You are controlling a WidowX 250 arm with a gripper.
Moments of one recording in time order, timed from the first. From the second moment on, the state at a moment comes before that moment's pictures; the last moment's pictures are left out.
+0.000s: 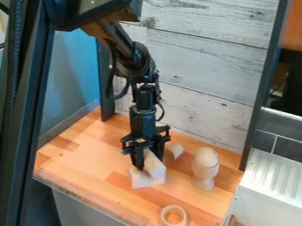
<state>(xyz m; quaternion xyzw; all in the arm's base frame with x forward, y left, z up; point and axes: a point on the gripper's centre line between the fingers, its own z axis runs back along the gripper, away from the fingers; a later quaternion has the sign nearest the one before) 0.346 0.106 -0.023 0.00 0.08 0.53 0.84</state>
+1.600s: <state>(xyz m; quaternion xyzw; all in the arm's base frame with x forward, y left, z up) 0.329 0.105 -0.010 0.02 0.03 0.43 0.90</state>
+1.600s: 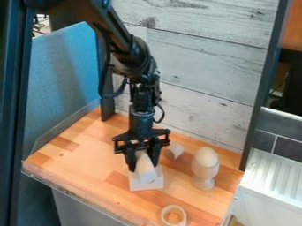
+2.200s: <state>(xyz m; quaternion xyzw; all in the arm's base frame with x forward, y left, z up) 0.328 0.102 -0.011 0.03 0.04 0.43 0.90</state>
